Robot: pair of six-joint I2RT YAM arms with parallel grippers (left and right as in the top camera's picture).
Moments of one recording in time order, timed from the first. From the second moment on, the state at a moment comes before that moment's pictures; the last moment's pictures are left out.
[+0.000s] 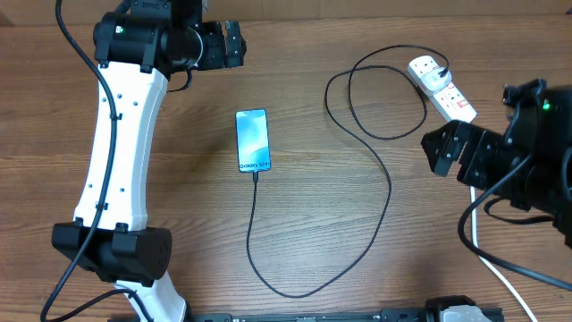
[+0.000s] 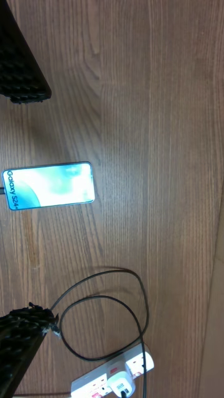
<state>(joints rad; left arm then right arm) -0.16 1.91 2.19 -1.22 0.13 -0.26 0.09 1.23 1.90 -1.64 -0.16 0.41</state>
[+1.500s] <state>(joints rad) -0.16 1.91 2.19 -1.22 0.13 -0.26 0.09 0.55 0.97 -0.98 -0.24 0.43</state>
